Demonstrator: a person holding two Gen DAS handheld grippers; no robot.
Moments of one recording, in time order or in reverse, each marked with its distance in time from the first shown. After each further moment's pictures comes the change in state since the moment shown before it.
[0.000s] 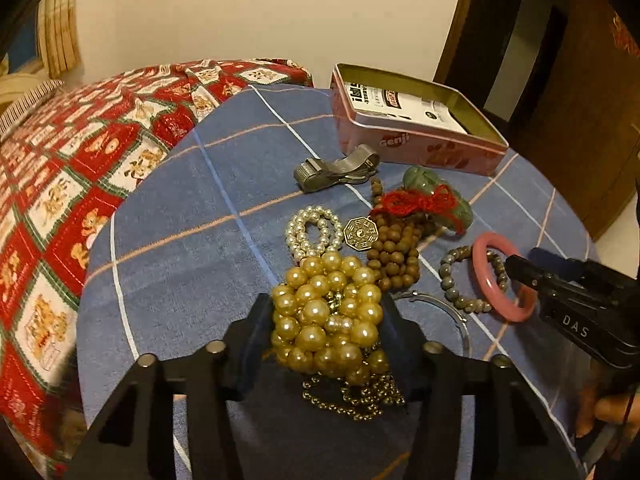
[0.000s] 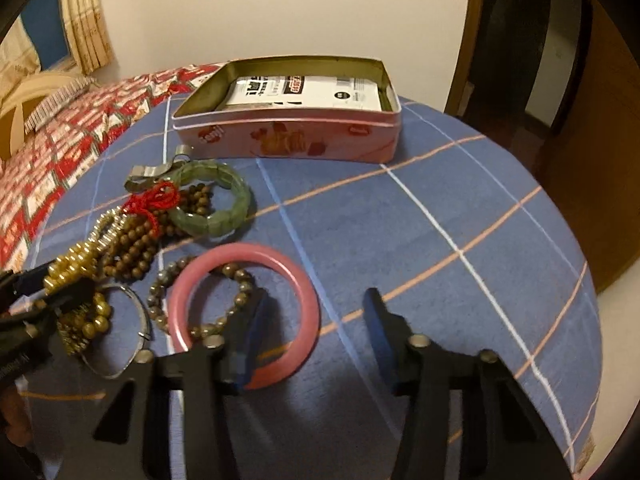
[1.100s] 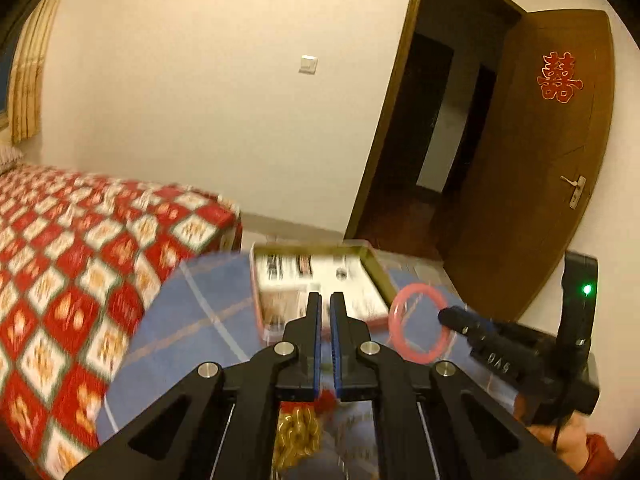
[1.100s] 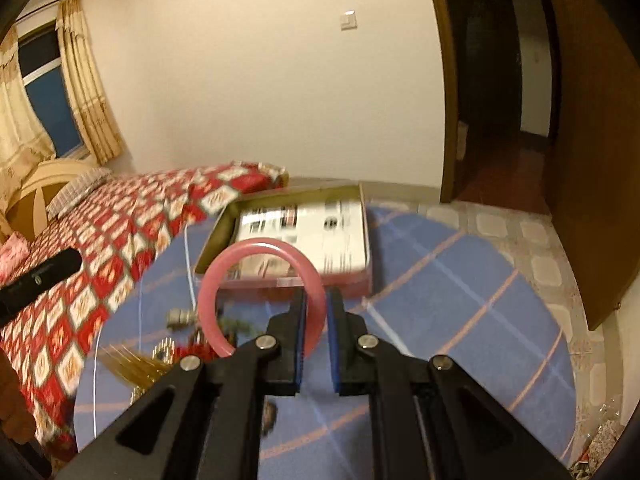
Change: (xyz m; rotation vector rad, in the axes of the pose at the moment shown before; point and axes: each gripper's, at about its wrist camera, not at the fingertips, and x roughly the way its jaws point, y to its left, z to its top) left arm -0.080 -0.041 0.124 0.097 -0.338 -0.216; right arm -0.053 -0.043 0.079 0.189 -0.278 0.079
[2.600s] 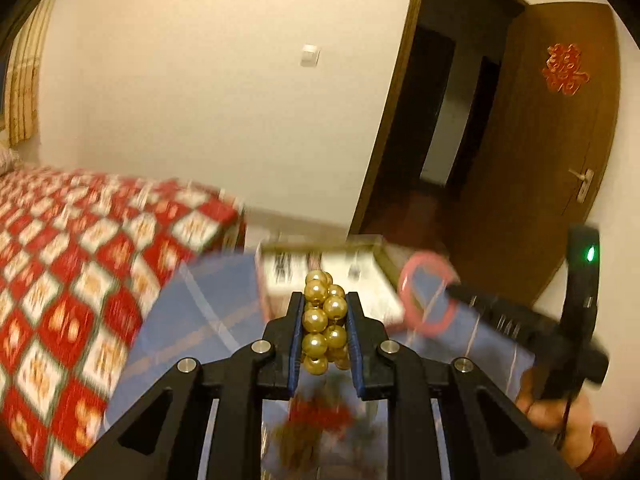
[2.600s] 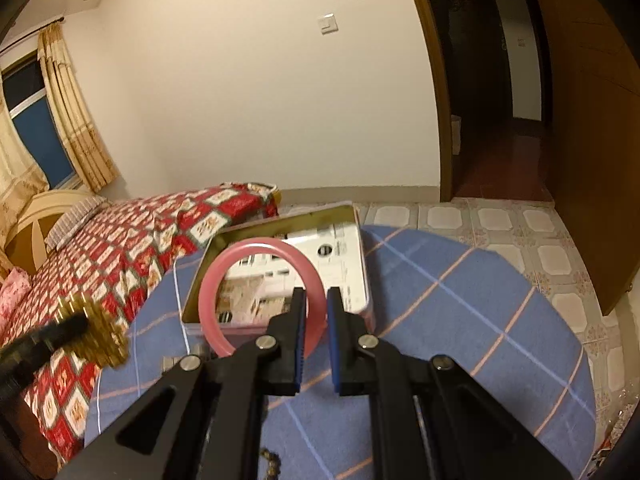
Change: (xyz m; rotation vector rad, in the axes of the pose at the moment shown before) left arm 0.028 0.009 0.005 0.016 0.011 0.014; right arm 0.028 -0.017 0.021 0.082 -0.015 0.022
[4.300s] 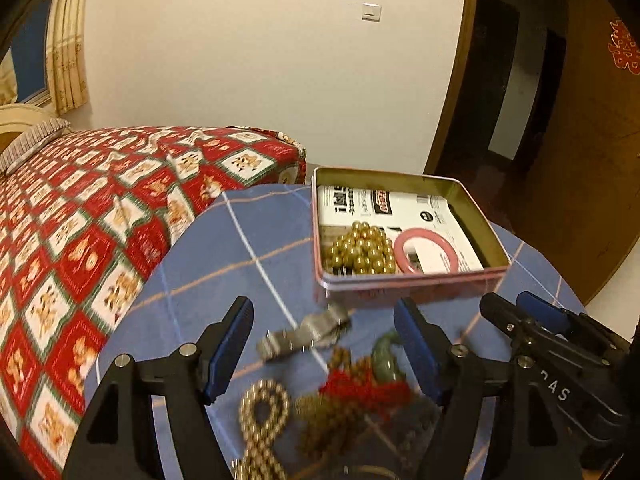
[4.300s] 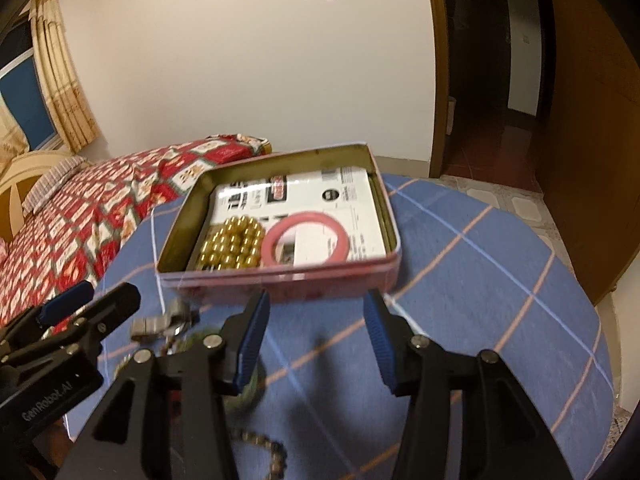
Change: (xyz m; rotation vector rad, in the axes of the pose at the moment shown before) left arm 0.044 0.010 -0.062 -0.081 0.166 0.255; right arm 0.022 0.030 -0.047 -0.079 0.137 -0.082
